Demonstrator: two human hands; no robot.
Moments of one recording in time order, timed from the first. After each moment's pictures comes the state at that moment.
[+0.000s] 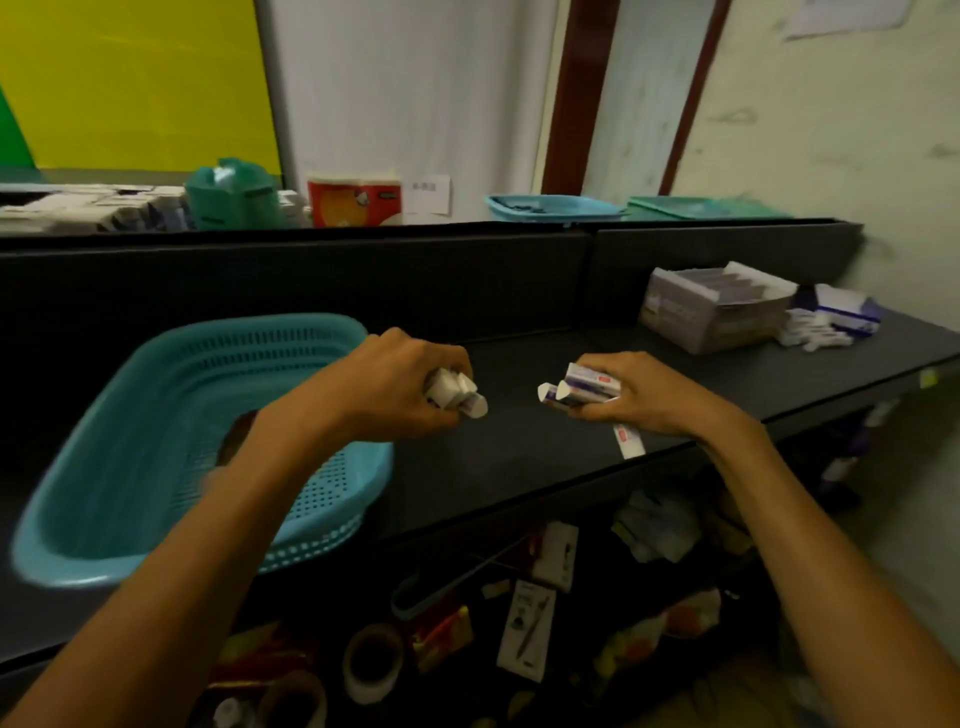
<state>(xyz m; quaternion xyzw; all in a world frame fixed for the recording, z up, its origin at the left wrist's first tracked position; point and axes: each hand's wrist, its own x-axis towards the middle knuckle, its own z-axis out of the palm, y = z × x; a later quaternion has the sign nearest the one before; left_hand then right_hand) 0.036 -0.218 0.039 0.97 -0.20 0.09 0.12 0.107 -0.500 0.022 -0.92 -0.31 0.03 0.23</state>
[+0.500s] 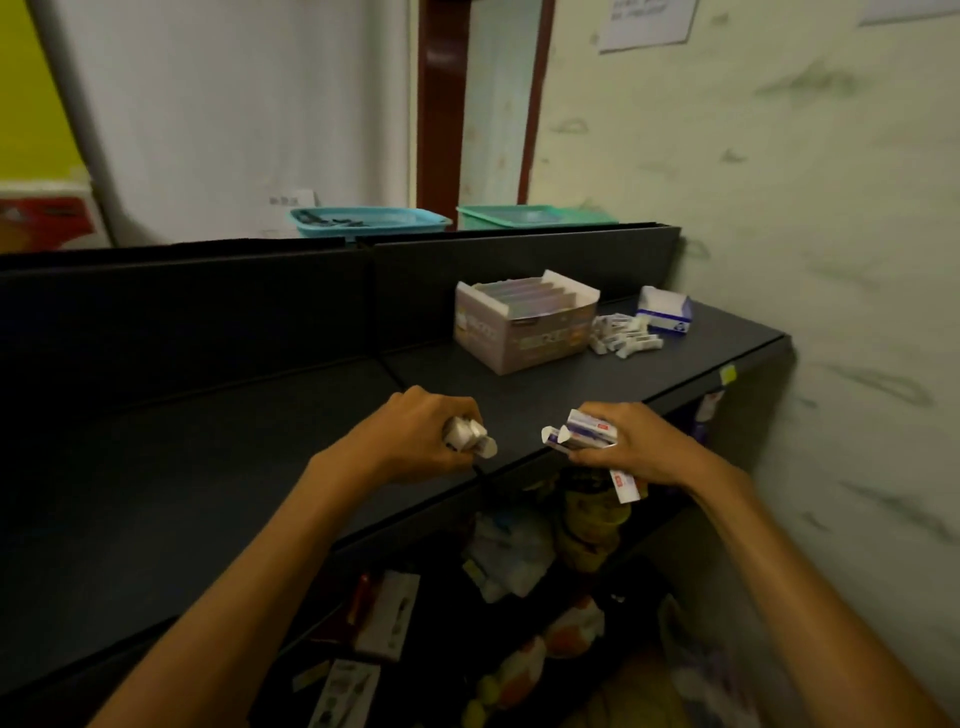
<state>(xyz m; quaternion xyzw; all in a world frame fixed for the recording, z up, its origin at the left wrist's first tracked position) 0.183 -0.517 -0.009 0.94 -0.27 0.00 0.19 0.173 -0.796 -0.014 -0.95 -0.17 0.01 0.25</state>
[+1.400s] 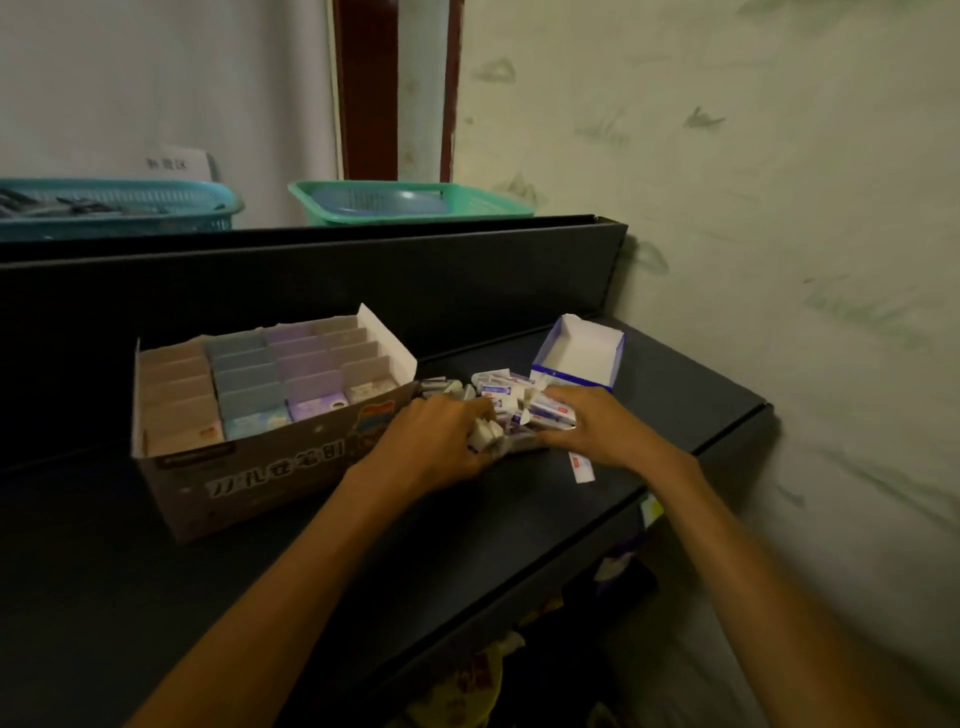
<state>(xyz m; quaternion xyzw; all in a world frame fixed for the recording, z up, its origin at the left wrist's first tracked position) 0.516 -0.856 -0.045 0.95 -0.23 0.04 0.18 0.525 -1.074 -0.037 -0.96 -0.16 0.00 0.23</state>
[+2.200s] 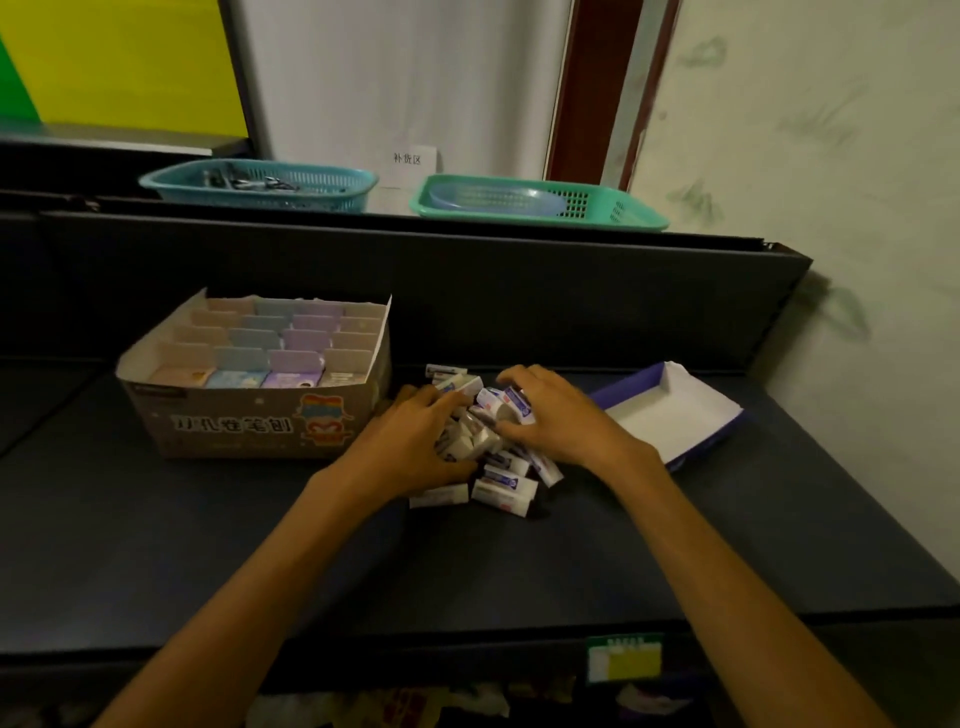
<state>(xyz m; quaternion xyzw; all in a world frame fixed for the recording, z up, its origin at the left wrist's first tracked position) 0.546 -0.906 -0.063 0.99 0.05 0.06 0.15 0.659 -1.073 -0.048 -0.89 -0.42 0.02 0.19</state>
